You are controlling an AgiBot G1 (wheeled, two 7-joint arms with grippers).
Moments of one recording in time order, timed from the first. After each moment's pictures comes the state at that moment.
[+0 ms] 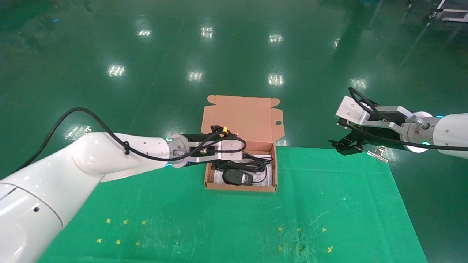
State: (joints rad) left arm -1.58 1.34 0.98 -0.54 1.49 0.61 0.39; right arm 1.76 -0.76 -1.27 1.05 -1.75 -0.64 0.56
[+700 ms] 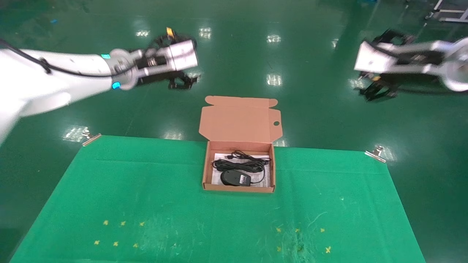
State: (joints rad) left arm -1.72 1.22 0.90 -0.57 1.44 0.62 0.30; right arm 1.89 -0.73 -1.21 1.17 -1.83 -0.79 0.49
